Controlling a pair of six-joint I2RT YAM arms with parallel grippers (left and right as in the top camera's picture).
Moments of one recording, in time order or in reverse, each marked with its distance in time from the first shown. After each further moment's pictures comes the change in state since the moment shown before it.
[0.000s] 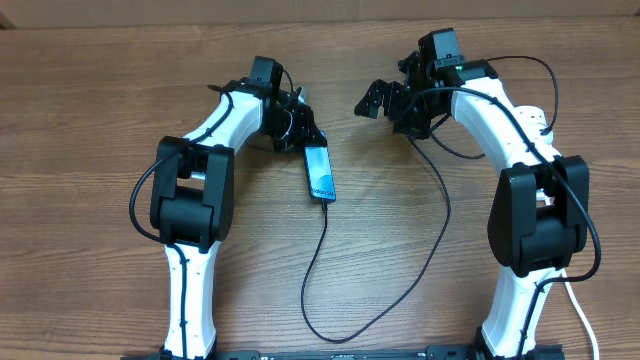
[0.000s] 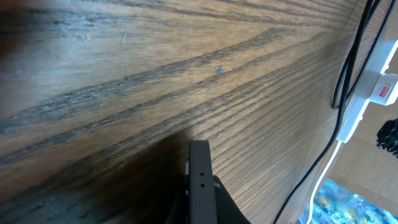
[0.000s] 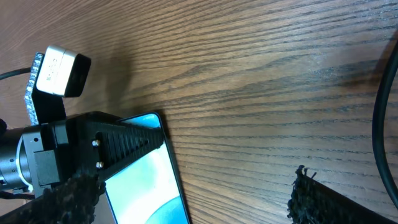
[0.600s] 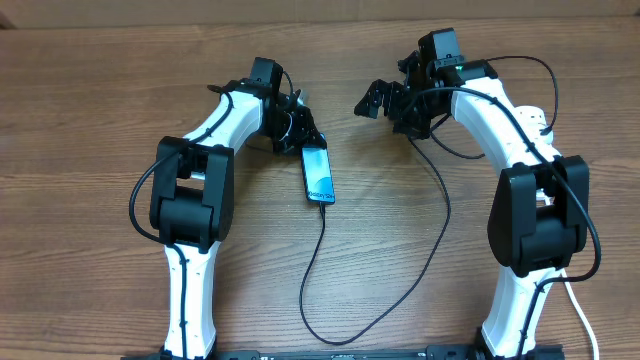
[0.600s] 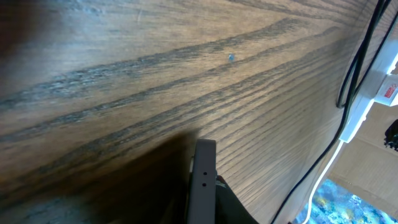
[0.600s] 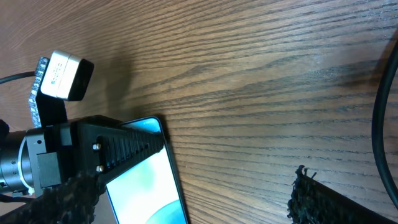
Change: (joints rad) left arm 0.000 0.000 0.000 -0.033 -0.008 -0.008; right arm 0.000 0.000 0.000 0.000 0.000 0.000
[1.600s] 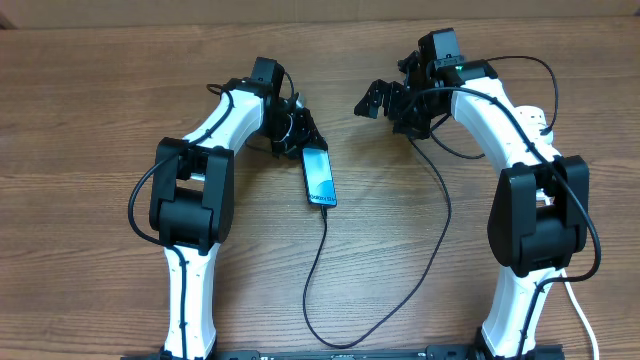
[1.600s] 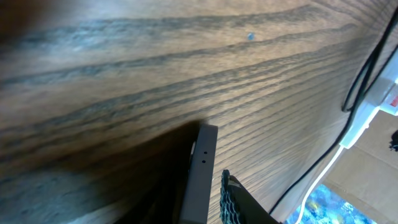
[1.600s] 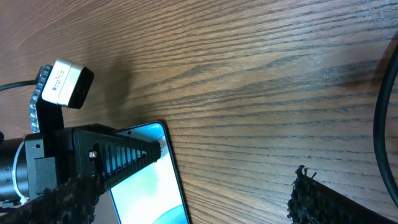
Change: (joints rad) left arm -0.006 -0.013 0.006 -0.068 -0.038 -0.063; right arm 0.000 0.000 0.000 0.000 0.000 0.000
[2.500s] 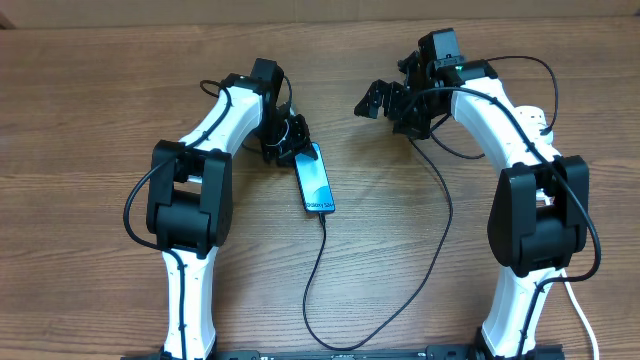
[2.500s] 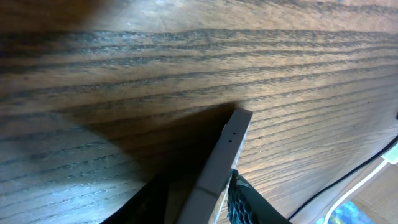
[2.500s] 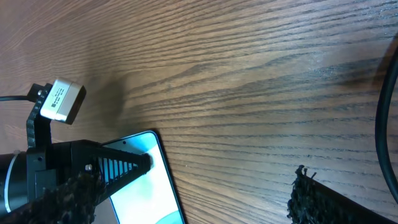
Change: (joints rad) left arm -0.003 -0.030 0.013 -0.164 -0.147 -0.012; right arm 0.000 0.000 0.000 -0.002 0.000 0.000
